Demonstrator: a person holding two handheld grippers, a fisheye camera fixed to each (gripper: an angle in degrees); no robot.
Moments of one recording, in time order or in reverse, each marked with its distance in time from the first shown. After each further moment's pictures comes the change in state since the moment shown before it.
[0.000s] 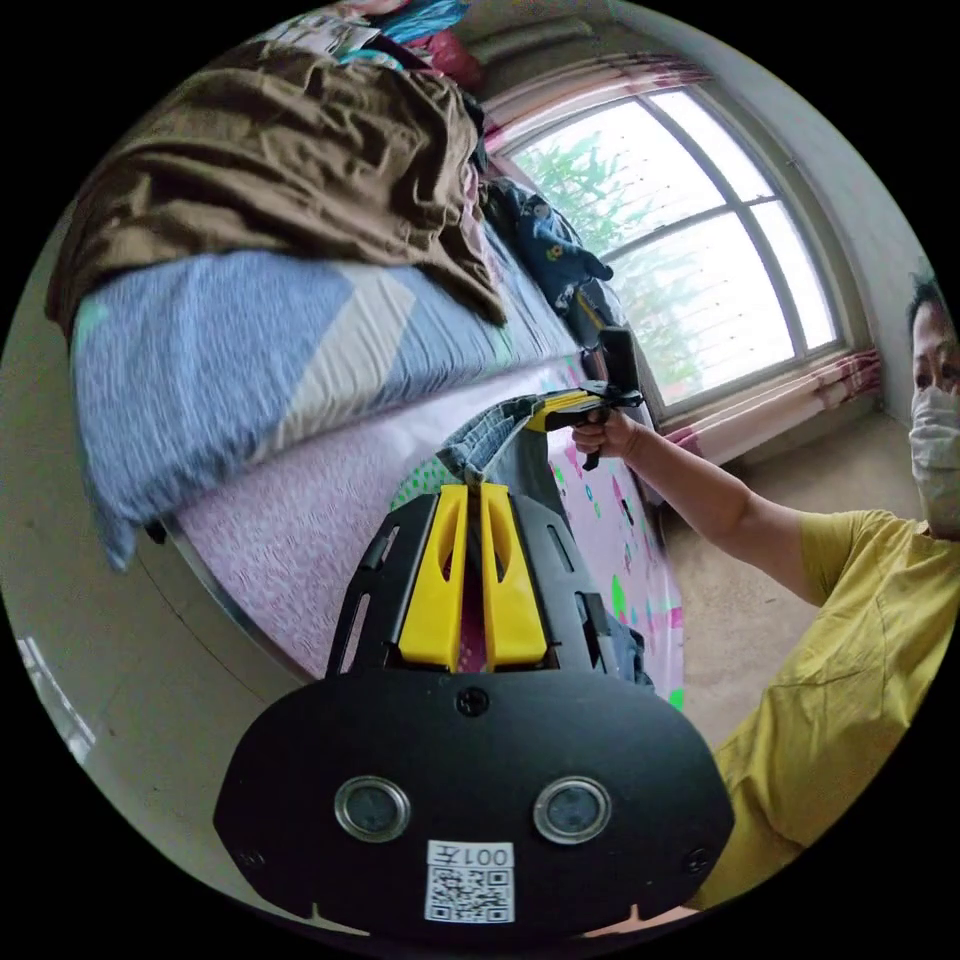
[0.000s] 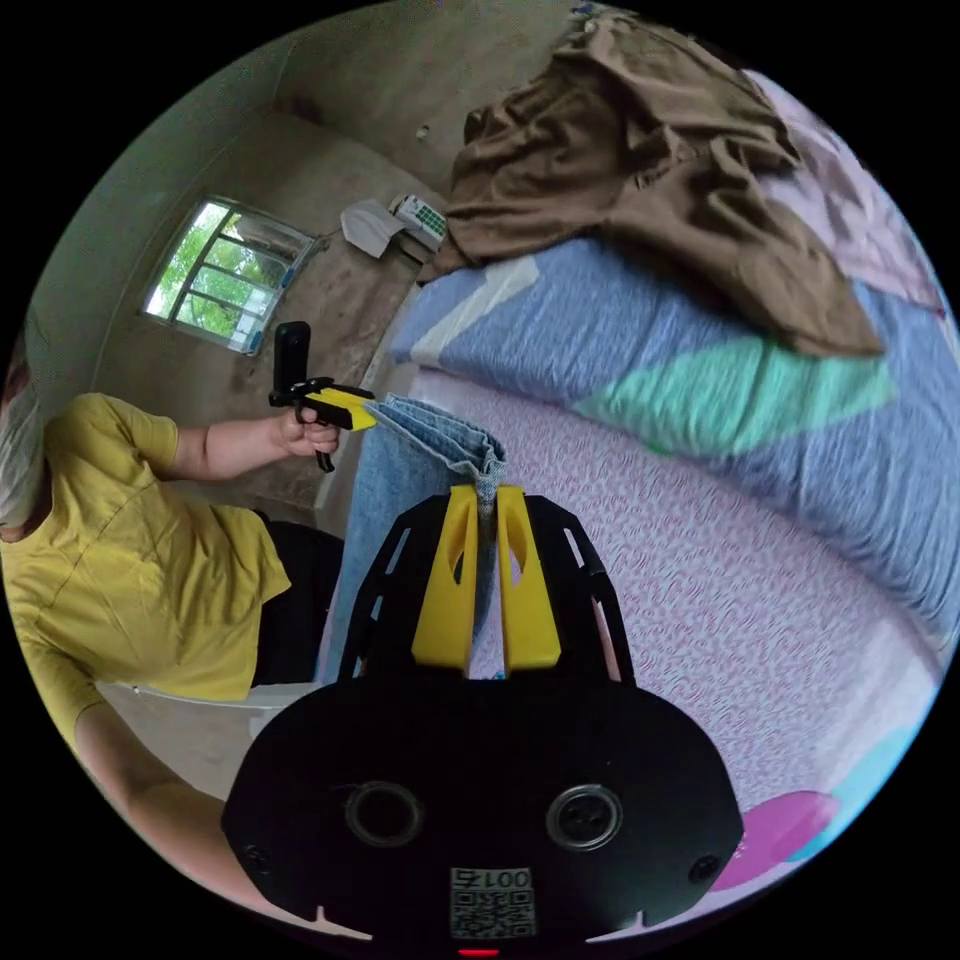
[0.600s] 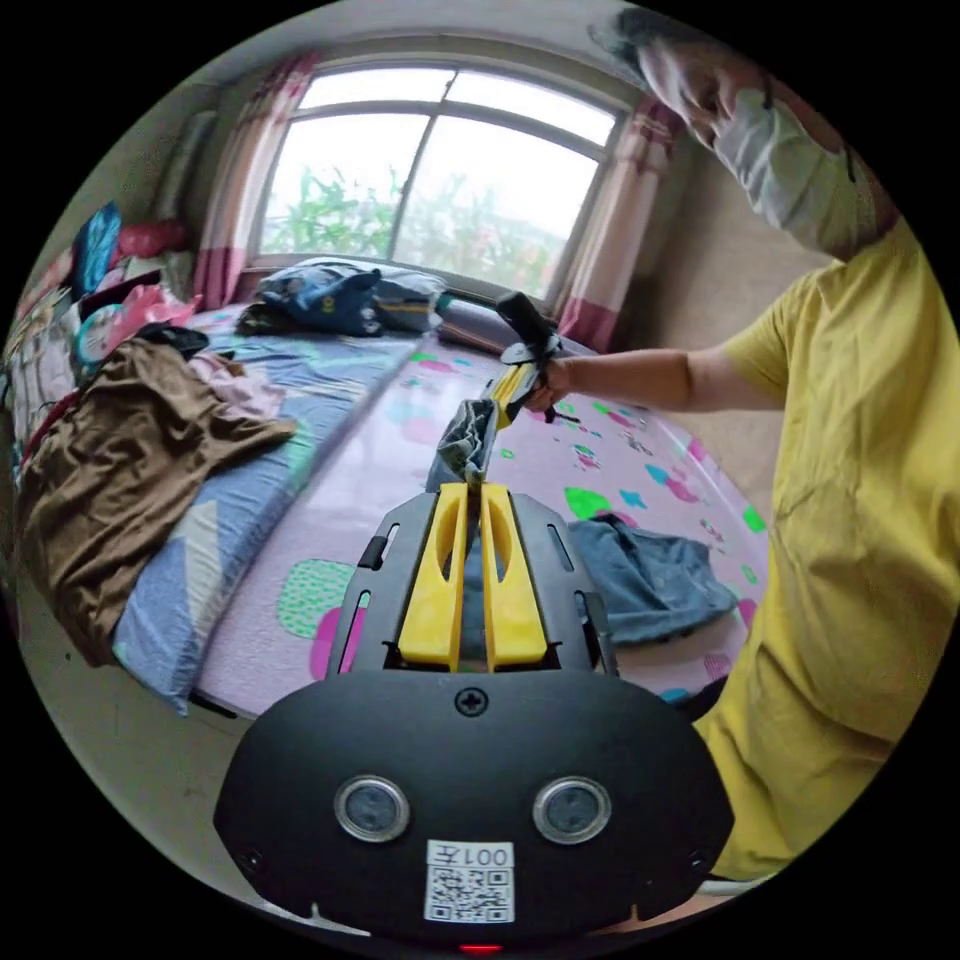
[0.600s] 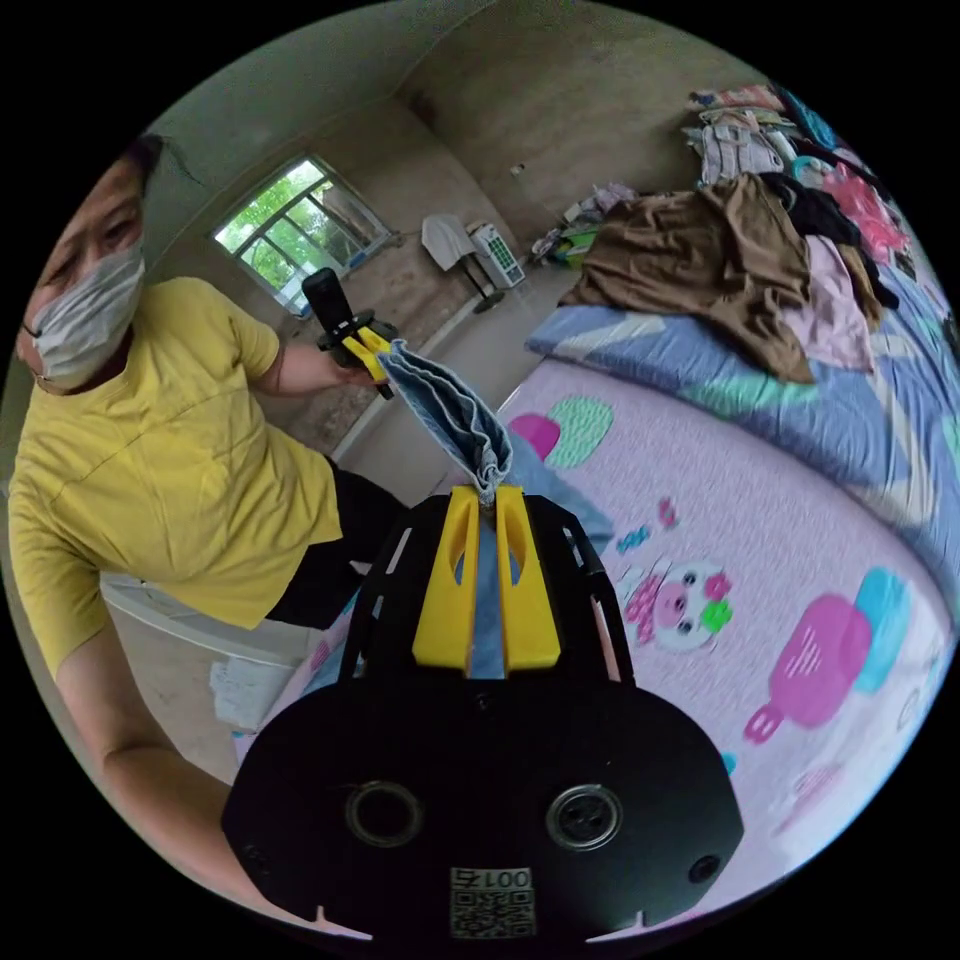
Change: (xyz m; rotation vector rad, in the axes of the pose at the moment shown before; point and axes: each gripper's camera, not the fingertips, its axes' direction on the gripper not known) left arm 0.304 0.126 -0.005 -0.046 -0.045 0.770; right arm -0.197 0.221 -0.075 0.050 0.018 -0.172
